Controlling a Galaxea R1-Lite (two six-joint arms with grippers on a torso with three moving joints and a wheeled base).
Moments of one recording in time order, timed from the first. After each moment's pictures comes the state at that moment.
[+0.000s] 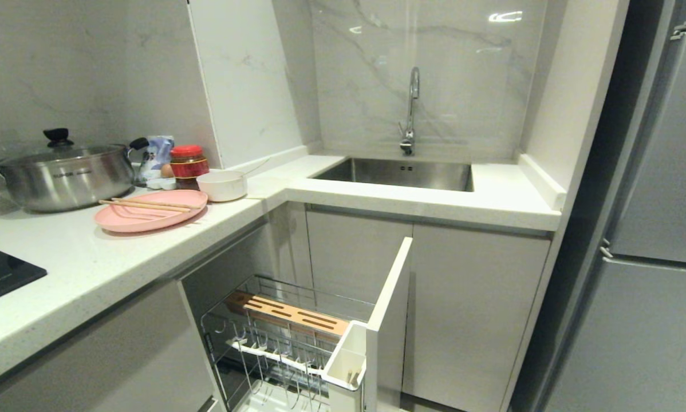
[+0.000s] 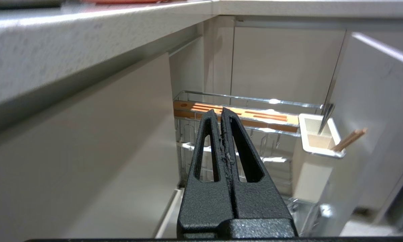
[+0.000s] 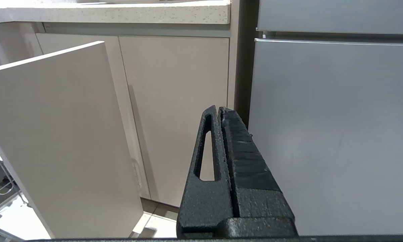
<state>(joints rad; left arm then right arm) 0.00 0.00 0.00 -0.02 -0.01 0.03 0.00 0.00 0.00 -0.08 0.00 0.02</state>
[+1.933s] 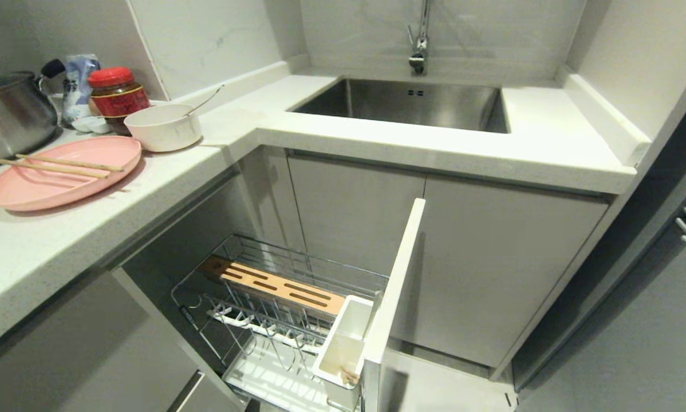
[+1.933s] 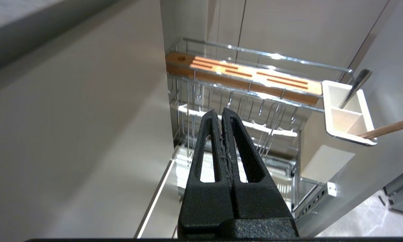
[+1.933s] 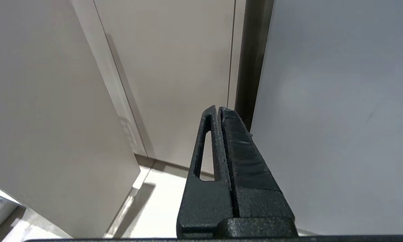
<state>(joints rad) 0.00 0.00 0.00 -0.02 0.00 0.00 0.00 0.00 0.00 -0.08 0.00 0.01</state>
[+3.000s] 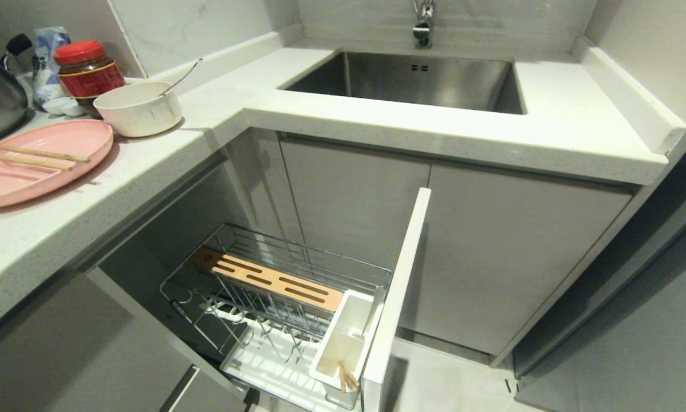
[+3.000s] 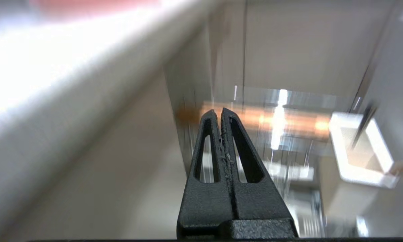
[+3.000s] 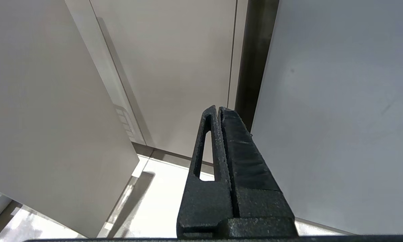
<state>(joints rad) 0.00 0.00 -0.12 -0.15 -0.03 0.14 0.00 0.00 0.00 -0.08 0.00 0.02</state>
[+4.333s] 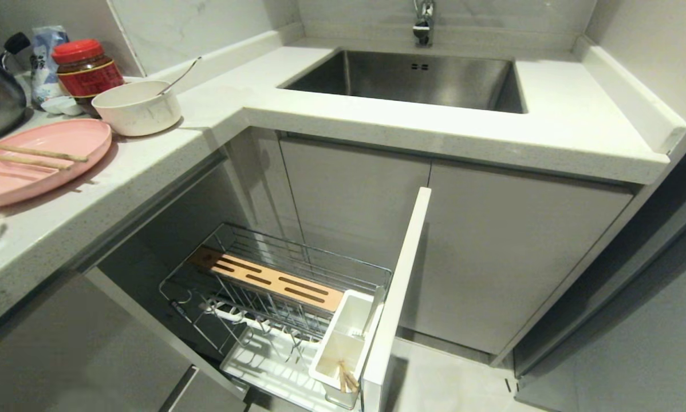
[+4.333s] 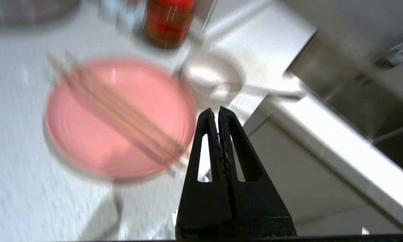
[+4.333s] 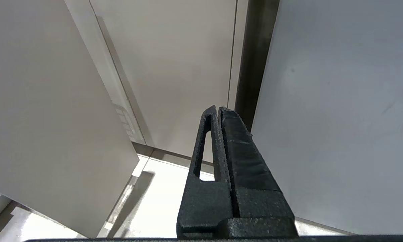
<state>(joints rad) -0.04 1.21 -1.79 0.64 0.27 -0.38 0.00 0.00 0.00 -0.08 0.00 0.02</state>
